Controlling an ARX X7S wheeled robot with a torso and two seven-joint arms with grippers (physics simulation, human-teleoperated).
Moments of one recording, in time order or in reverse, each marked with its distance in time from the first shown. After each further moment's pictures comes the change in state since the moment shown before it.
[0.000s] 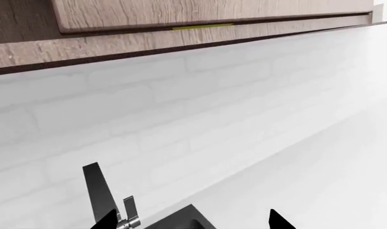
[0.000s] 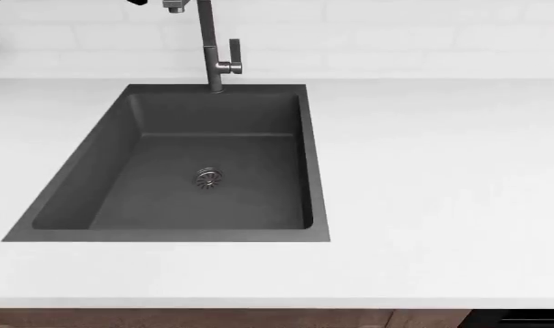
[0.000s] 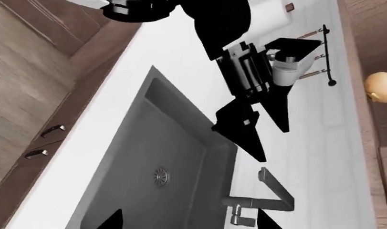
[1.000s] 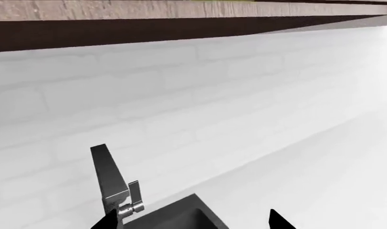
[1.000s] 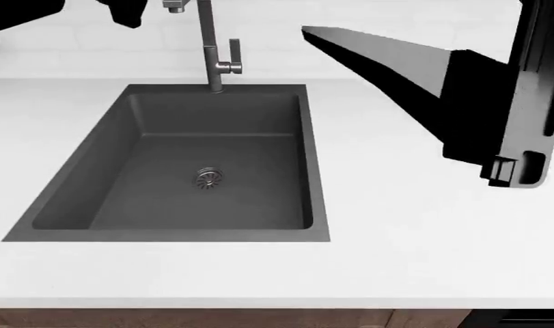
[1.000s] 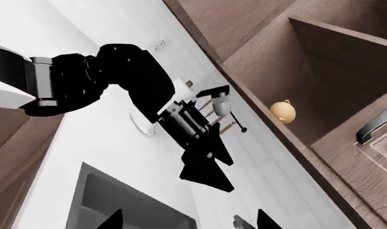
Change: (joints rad) left arm 0.088 -0.043 -0.039 0.040 -0.043 0.009 -0.045; right arm -0.656 0.378 0.481 -0.788 0.510 0.159 0.907
